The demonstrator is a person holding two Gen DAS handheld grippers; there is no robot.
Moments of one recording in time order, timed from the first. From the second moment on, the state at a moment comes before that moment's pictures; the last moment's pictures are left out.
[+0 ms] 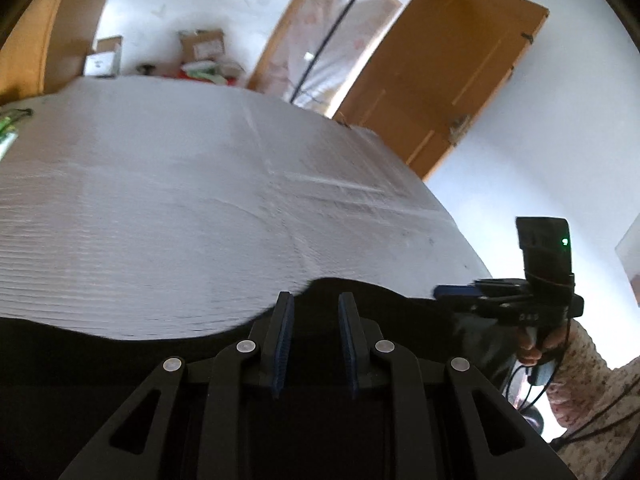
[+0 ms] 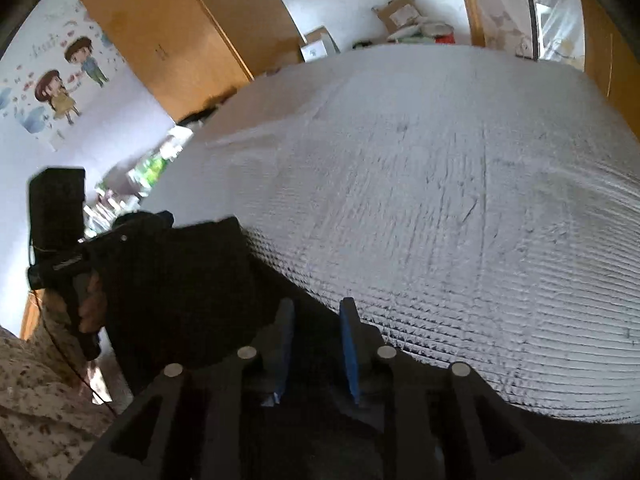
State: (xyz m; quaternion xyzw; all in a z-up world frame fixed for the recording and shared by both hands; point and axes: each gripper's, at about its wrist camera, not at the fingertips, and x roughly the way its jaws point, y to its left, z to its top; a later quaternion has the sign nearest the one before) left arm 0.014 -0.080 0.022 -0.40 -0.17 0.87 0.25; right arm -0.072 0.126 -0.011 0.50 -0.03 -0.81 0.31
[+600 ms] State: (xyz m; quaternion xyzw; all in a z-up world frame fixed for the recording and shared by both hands) left arm 0.008 -0.062 -0.003 -0.44 -0.15 0.85 0.23; right arm -0.054 0.156 -0.006 0.46 -0.02 -0.86 0.22
